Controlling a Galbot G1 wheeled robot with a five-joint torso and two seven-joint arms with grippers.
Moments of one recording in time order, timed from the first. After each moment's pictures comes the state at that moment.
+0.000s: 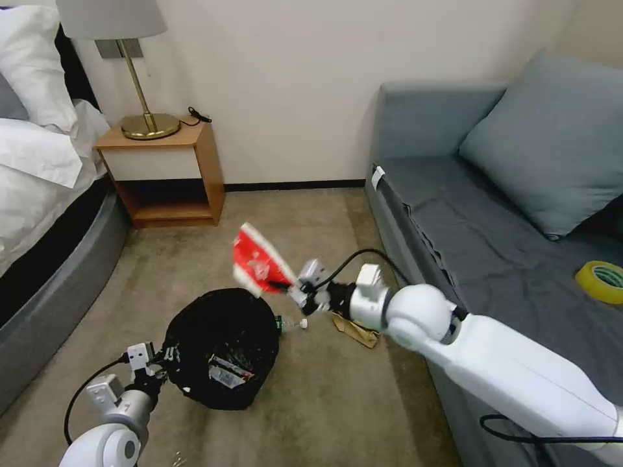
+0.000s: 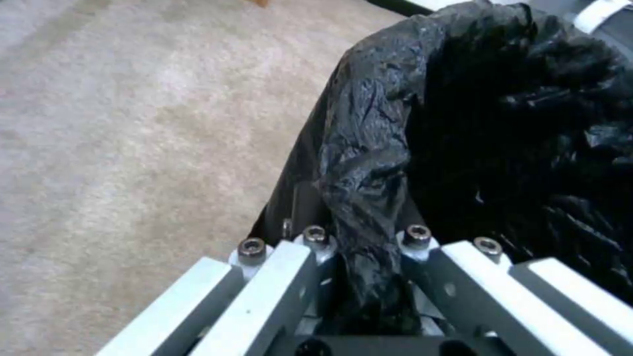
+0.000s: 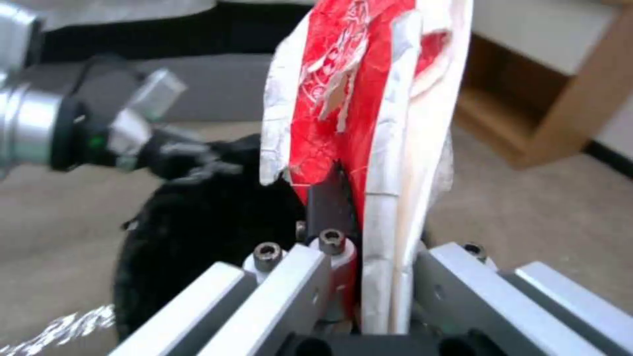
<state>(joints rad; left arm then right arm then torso) 1.55 -1.37 -0.79 -1.90 -0.55 0.34 0.13 -0.50 0.87 -0.50 1.93 0.67 -0.31 -0.23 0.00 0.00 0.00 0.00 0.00</state>
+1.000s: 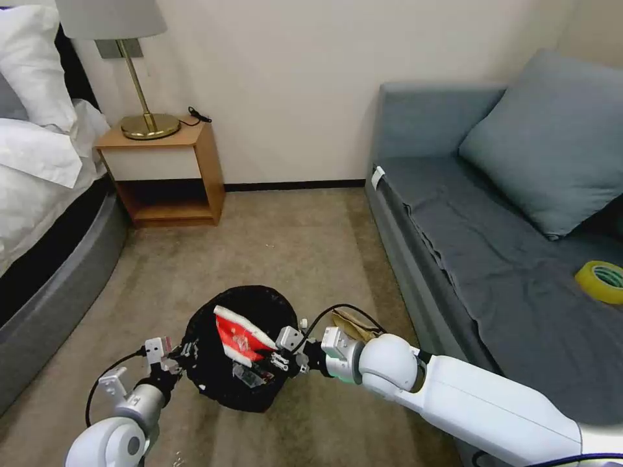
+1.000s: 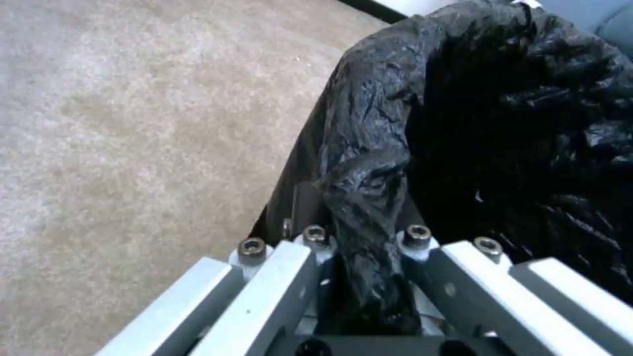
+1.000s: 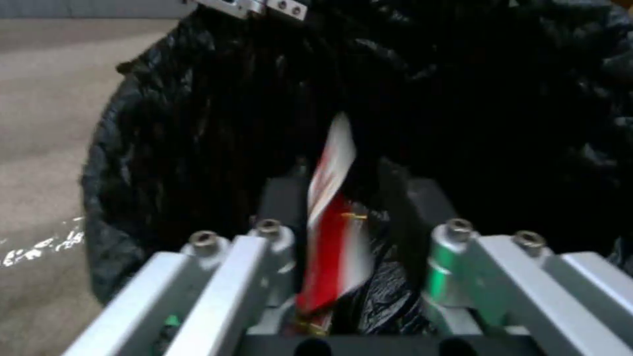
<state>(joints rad) 1.54 -1.27 -0.73 -1.93 -0.71 0.38 0.13 -0.56 0.91 -0.65 1.85 0.54 -0.35 -0.16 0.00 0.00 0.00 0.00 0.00</state>
